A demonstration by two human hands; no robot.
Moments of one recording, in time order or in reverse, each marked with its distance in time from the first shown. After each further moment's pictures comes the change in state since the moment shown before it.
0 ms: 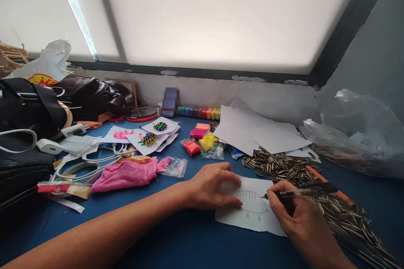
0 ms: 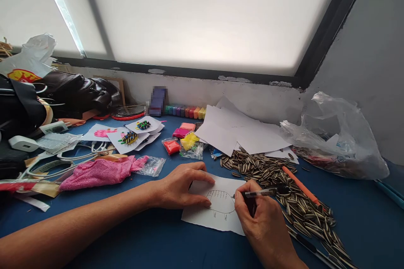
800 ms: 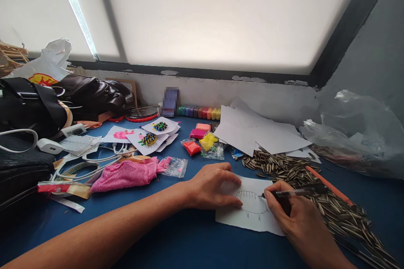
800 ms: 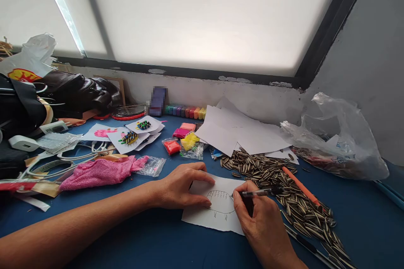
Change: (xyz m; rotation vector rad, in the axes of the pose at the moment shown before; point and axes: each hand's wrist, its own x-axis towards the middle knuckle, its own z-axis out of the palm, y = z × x) left_hand 0.002 0.000 -0.001 -0.007 -0.002 -0.006; right_hand 0.001 0.009 0.003 -0.078 0.014 -0.112
